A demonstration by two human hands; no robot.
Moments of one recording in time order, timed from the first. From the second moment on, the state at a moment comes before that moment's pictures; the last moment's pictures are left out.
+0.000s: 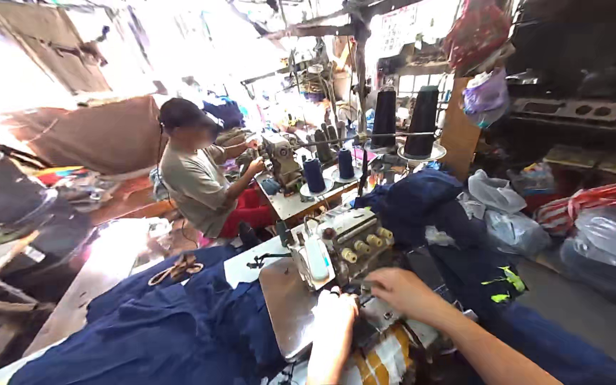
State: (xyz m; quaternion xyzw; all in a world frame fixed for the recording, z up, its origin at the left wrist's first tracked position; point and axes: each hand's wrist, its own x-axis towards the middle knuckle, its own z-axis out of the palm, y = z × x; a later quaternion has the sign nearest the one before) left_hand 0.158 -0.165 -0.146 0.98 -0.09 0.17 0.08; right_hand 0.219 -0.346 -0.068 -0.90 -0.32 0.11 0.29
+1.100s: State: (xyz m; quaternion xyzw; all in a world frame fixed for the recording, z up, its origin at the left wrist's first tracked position) left_hand 0.162 -0.137 -0.163 0.86 -0.25 0.26 0.37; right_hand 0.342 -0.394 0.025 -0.74 -0.03 -0.15 0.65
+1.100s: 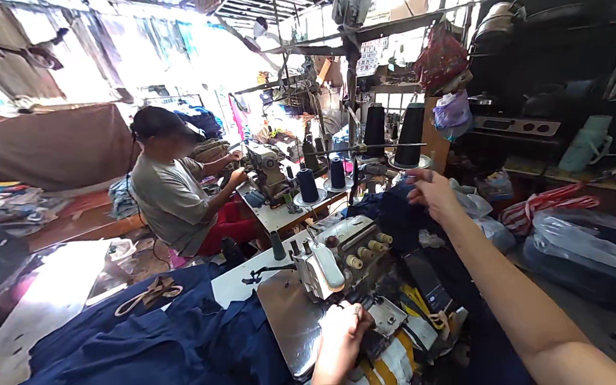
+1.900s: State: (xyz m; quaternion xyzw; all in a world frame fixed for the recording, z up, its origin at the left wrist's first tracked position) left_hand 0.147 -0.131 -0.165 0.75 -0.30 0.08 0.58; right_hand 0.571 -0.340 0.105 -0.84 0.05 -0.17 0.52
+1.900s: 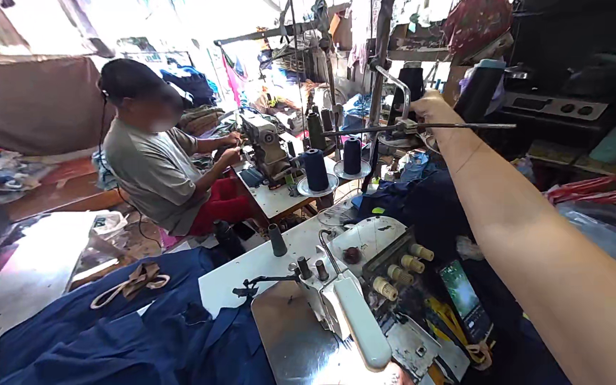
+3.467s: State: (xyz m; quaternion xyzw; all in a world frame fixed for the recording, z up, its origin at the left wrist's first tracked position) left_hand 0.147 -0.130 -0.161 0.78 -0.30 0.12 0.54; right_hand 0.547 -0.299 0.092 -0.84 0.14 -0.27 0.44
